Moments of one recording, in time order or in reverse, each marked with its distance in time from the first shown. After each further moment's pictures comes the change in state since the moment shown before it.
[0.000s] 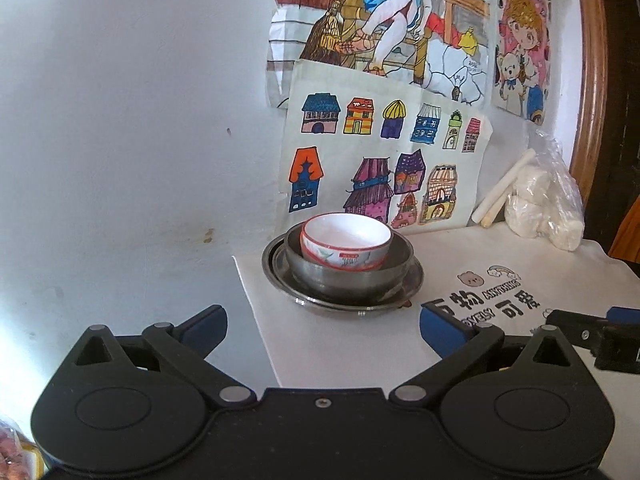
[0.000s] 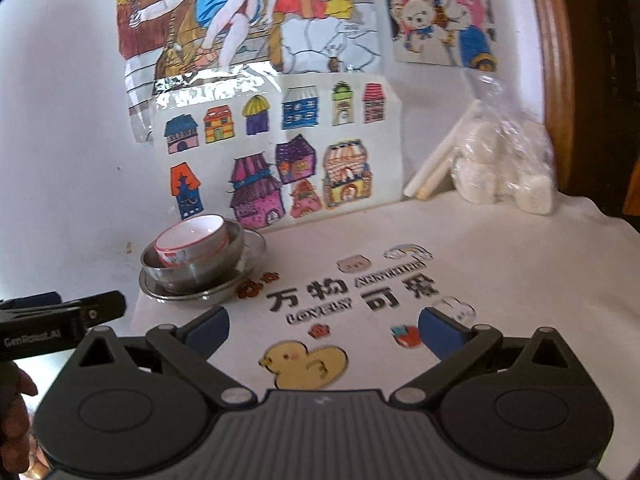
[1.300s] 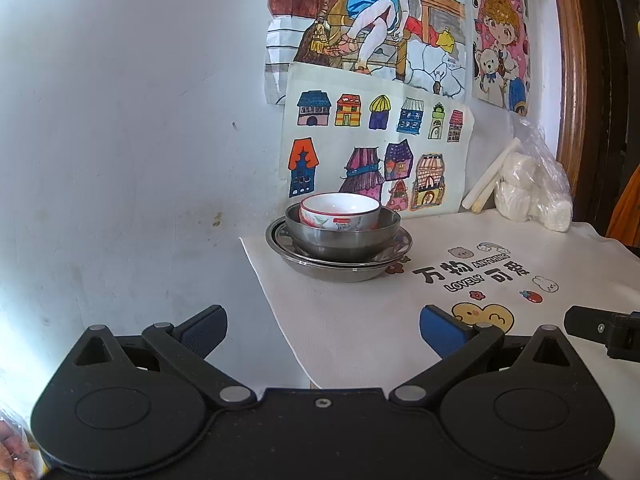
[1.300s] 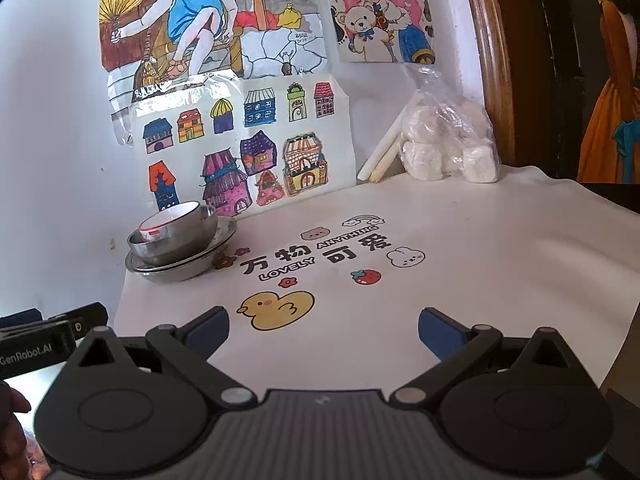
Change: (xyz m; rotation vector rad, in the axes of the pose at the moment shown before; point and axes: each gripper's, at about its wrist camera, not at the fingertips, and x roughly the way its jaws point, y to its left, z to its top) left arm -0.033 -0.005 -0.042 0.038 -0.042 0.005; right arm -0.044 -0.005 -0.054 0.087 -0.049 -0.089
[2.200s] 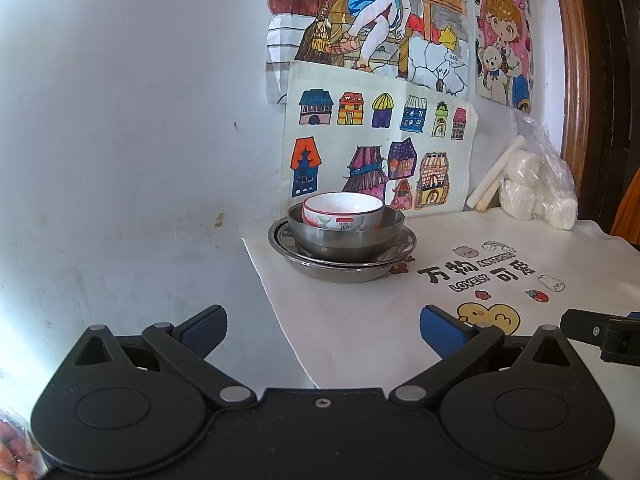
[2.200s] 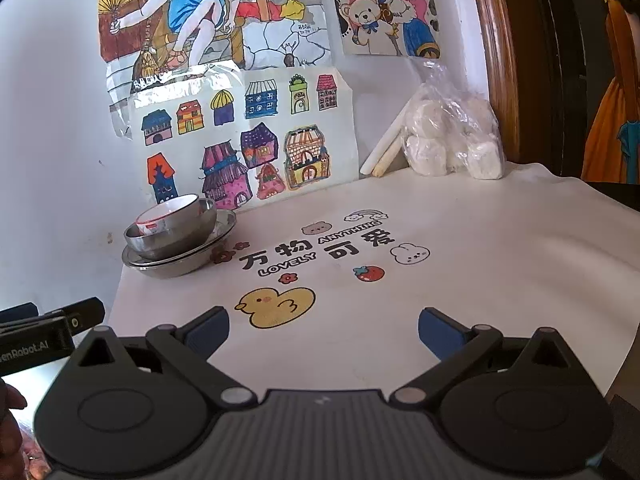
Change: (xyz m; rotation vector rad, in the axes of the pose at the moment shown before) left arm 0.005 -0.001 0.000 0.004 0.002 0.012; right arm 0.011 0.002 0.001 -0.011 0.019 -0.001
